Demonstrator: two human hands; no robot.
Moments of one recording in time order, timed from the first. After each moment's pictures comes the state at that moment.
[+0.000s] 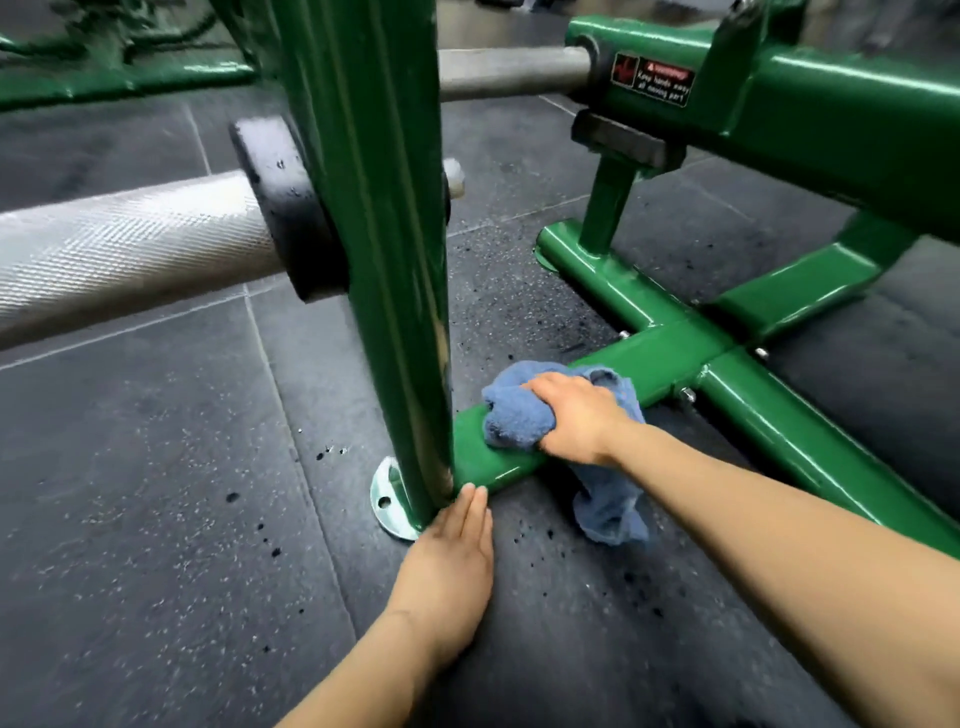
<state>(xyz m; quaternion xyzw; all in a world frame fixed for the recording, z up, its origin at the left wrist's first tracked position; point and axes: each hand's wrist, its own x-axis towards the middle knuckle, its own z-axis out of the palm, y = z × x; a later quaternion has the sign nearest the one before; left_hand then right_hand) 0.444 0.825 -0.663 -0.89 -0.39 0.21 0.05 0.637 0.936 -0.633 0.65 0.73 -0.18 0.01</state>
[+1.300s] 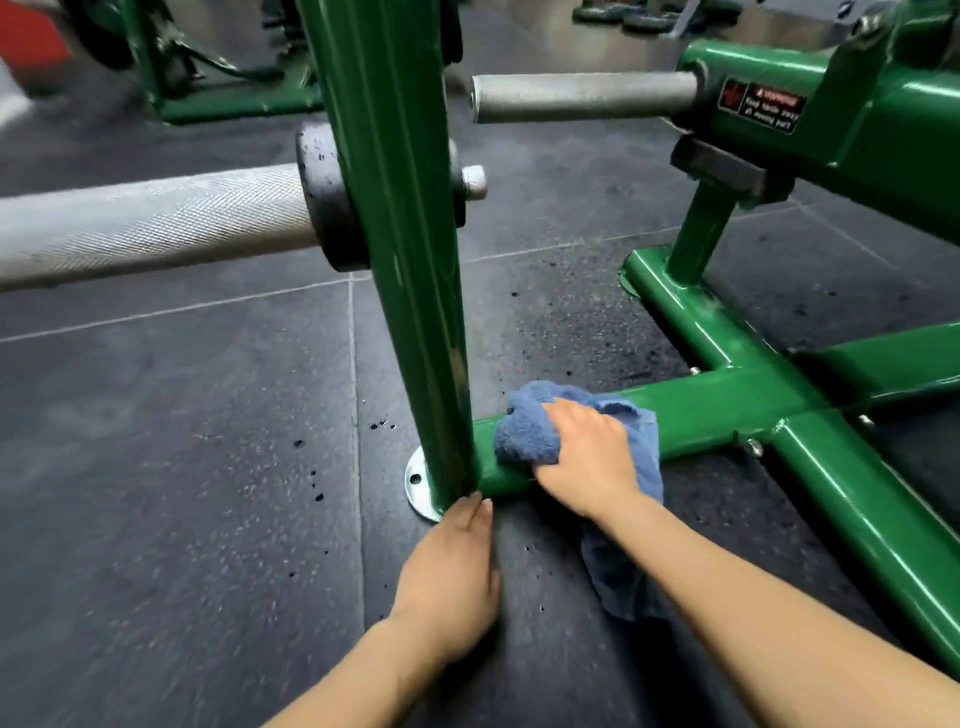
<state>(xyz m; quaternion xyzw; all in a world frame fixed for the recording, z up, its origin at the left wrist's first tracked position) 0.467 0.795 -0.641 -0.77 -0.62 -0.01 -0.14 0.619 0.911 -0.657 0.60 0.78 -0.10 -0.14</state>
